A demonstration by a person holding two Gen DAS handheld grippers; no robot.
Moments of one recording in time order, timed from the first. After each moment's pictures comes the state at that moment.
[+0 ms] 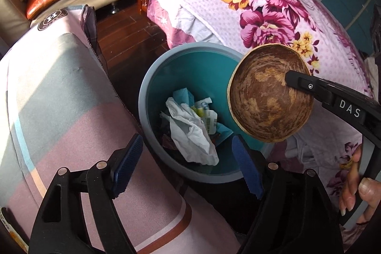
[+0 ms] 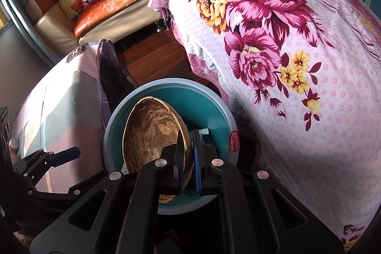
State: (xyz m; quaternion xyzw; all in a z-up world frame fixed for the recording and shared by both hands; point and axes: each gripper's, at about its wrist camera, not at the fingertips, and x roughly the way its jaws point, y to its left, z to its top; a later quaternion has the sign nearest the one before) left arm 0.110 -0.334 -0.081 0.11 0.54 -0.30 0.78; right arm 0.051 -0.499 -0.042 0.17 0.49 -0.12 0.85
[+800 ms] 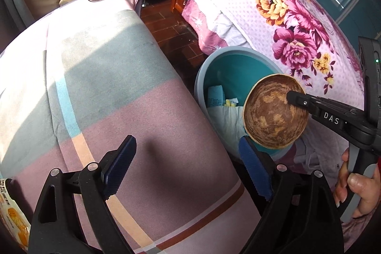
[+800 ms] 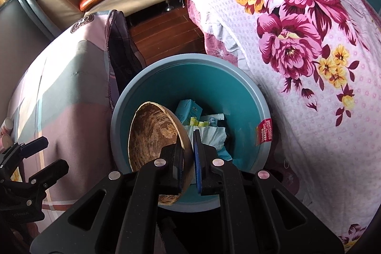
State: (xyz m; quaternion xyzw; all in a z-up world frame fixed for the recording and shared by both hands) left arm 0.118 -0.249 -0.077 0.05 0.55 -0.24 0.80; right arm 0.078 -0.455 -0.071 0.13 0.54 -0.10 0.82
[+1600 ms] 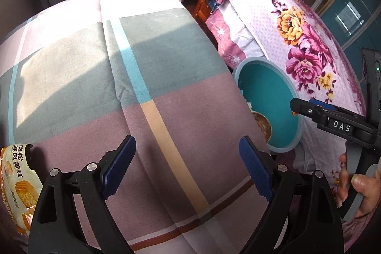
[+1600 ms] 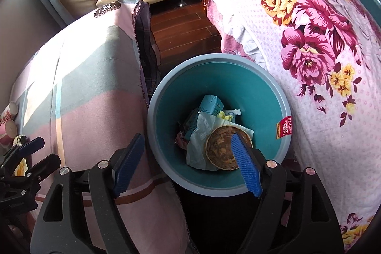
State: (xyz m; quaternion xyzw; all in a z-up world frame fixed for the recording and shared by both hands) left arm 0.107 -0.160 -0.065 -0.01 0.55 -0.21 0.81; right arm 0.083 -0.392 -0.045 0.10 0.56 -0.08 0.82
